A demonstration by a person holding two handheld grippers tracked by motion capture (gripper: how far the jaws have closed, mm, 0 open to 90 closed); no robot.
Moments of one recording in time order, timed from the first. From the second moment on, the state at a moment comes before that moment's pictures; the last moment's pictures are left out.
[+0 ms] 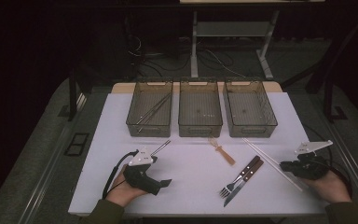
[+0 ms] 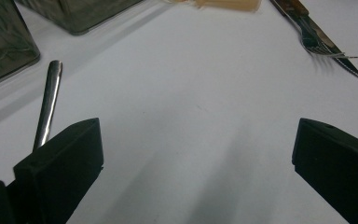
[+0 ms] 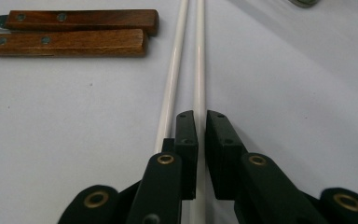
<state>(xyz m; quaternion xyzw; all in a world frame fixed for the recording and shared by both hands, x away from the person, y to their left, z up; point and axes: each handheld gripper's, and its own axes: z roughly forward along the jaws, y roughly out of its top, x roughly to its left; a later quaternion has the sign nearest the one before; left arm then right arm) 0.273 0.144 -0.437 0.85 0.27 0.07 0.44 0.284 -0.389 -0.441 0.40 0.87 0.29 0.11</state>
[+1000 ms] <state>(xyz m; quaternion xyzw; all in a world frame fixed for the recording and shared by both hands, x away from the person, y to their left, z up) 0.272 0.145 -0.436 0.85 0.27 0.07 0.44 0.274 -0.404 -0.418 0.40 0.84 0.34 0.10</state>
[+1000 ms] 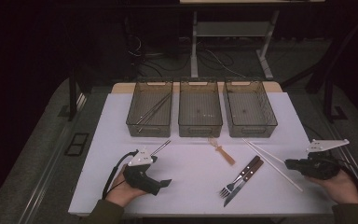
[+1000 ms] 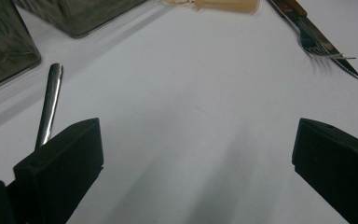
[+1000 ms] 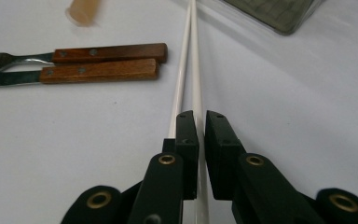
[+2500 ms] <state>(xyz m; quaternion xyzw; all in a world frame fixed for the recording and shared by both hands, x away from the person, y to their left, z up) 0.274 0.147 -0.438 0.85 0.27 0.07 0.45 0.286 -0.339 -0.387 0.31 0.83 0.45 0.07</state>
